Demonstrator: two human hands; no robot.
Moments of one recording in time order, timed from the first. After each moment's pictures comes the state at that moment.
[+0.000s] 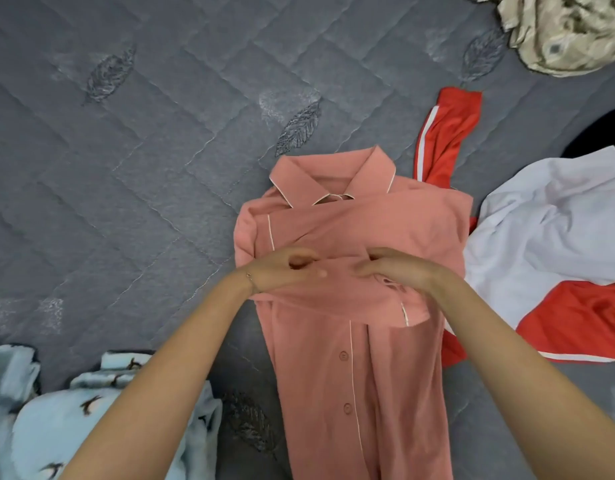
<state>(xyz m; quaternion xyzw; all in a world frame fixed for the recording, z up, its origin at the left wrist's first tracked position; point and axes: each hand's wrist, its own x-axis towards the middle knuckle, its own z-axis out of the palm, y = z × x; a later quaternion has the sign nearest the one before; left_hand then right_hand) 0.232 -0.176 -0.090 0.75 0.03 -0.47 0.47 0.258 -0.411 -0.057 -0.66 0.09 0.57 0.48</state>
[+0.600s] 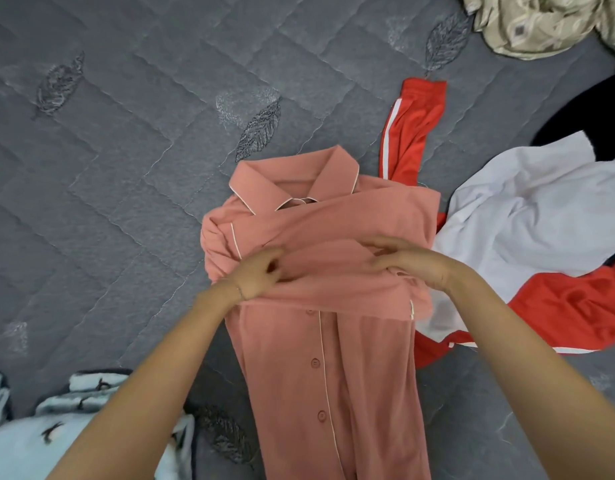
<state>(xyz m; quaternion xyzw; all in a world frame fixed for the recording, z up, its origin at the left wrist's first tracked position) 0.242 -0.205 -0.129 0.86 -0.04 -0.33 0.37 0.280 -0.491 -0.073 -0.67 0.11 0.53 0.51</state>
